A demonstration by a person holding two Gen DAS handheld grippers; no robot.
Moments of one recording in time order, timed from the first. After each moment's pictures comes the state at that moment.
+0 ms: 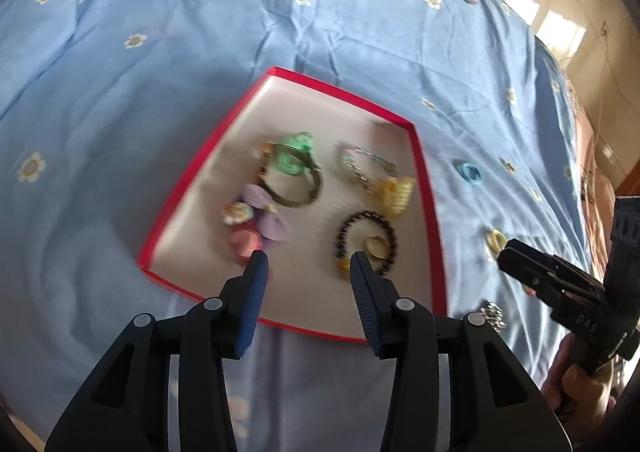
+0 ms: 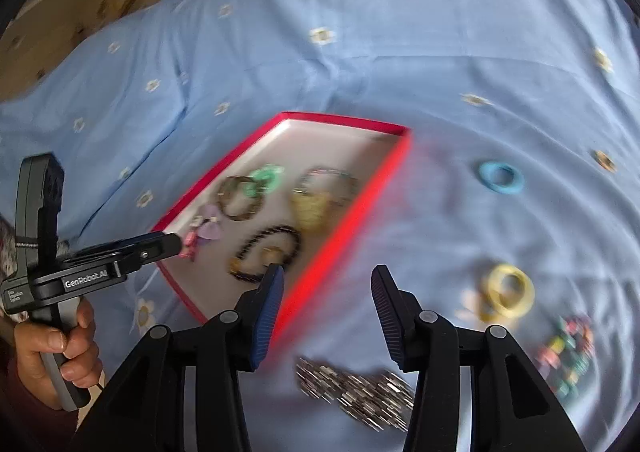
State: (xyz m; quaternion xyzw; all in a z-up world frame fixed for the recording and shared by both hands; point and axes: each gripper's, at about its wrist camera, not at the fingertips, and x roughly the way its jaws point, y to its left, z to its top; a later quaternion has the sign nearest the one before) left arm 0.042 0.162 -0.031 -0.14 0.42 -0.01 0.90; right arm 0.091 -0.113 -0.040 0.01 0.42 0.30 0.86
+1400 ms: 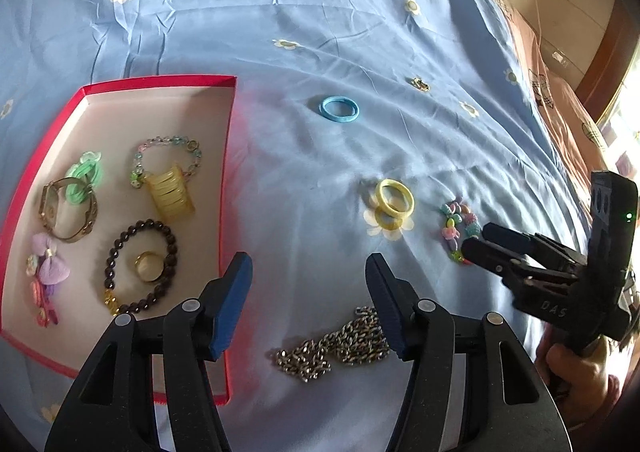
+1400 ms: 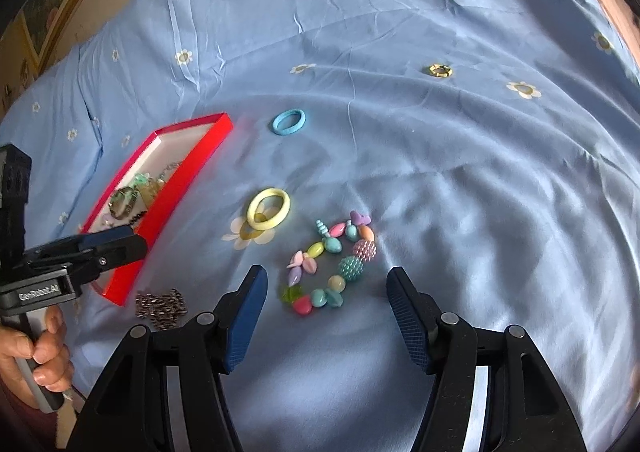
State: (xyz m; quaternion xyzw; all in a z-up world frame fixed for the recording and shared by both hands) left arm 0.091 0.004 -0.036 -0.04 0.46 -0.13 0.88; right arm 0.092 -0.258 -0.076 0.06 0.45 0.17 0.87
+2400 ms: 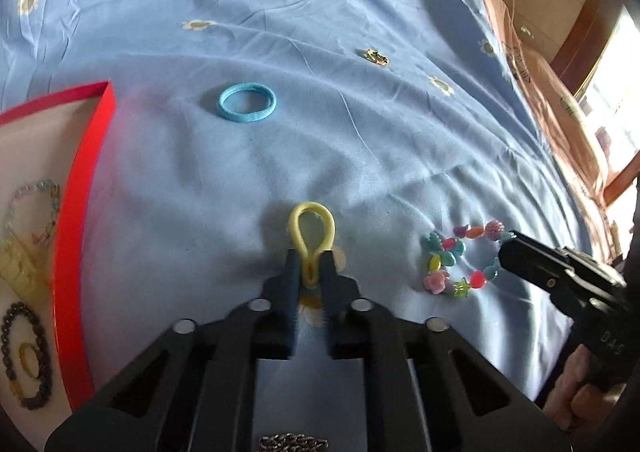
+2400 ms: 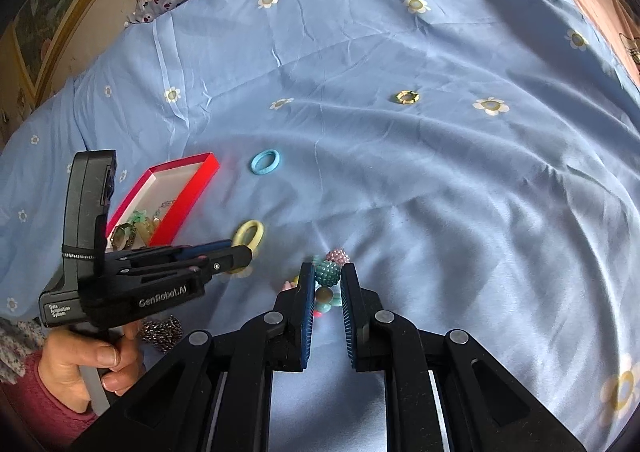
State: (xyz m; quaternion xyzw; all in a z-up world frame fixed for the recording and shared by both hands) left arm 0.153 -0.064 -0.071 -0.03 0.48 -0.21 0.85; right arm 0.094 -0.293 -0.056 0.10 0.42 0.16 0.89
